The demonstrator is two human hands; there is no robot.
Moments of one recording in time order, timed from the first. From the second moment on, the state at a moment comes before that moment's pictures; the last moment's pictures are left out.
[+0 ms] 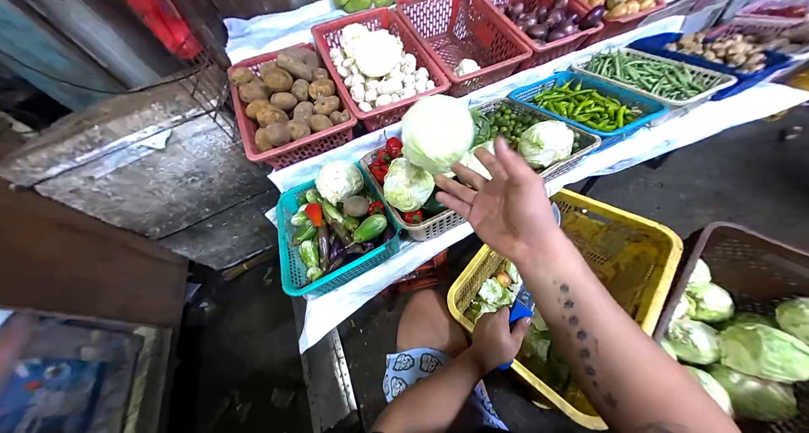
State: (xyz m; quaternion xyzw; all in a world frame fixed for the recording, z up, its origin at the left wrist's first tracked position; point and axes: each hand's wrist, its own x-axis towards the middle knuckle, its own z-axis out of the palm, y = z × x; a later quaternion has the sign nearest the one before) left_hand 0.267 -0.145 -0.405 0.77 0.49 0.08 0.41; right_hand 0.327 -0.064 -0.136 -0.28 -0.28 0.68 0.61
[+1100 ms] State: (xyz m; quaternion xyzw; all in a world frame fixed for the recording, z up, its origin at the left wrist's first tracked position) left_hand 0.292 -0.151 -0.414 0.75 0.50 0.10 0.42; right_hand 0.639 -0.404 -0.351 -0.75 0.02 0.11 0.65
